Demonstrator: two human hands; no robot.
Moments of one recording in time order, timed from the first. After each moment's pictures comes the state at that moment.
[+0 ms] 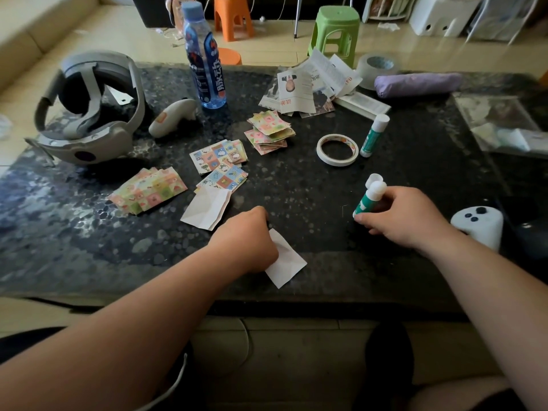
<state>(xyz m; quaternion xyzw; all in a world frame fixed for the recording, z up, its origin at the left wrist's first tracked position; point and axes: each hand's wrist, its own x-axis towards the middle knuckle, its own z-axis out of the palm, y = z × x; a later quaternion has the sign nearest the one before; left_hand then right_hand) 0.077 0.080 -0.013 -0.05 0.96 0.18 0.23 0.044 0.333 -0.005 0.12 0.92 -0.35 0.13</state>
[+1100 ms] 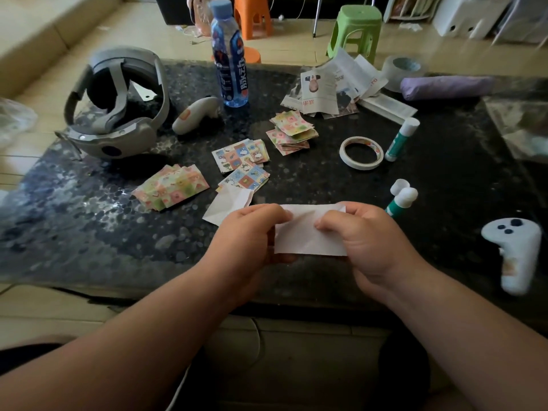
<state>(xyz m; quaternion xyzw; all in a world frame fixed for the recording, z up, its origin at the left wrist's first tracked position) 0.114 0.062 0.013 -0.20 0.59 0.77 0.13 0.097 0.222 0.024 0.13 0.71 -0.68 0.17</state>
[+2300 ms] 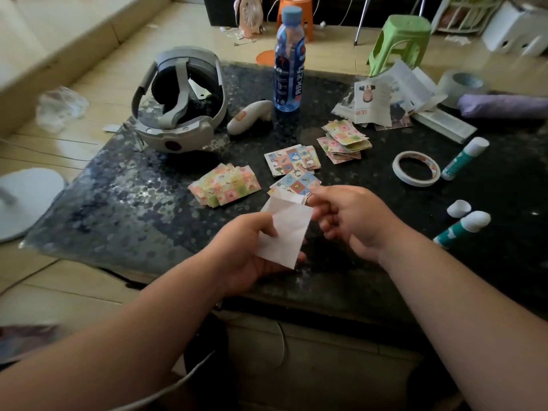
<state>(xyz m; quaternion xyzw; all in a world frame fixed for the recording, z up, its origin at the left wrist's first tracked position) 0.116 -0.028 0.000 -0.26 0.49 0.81 0.21 0.037 0.140 0.009 0.06 0.73 -0.62 0.28</state>
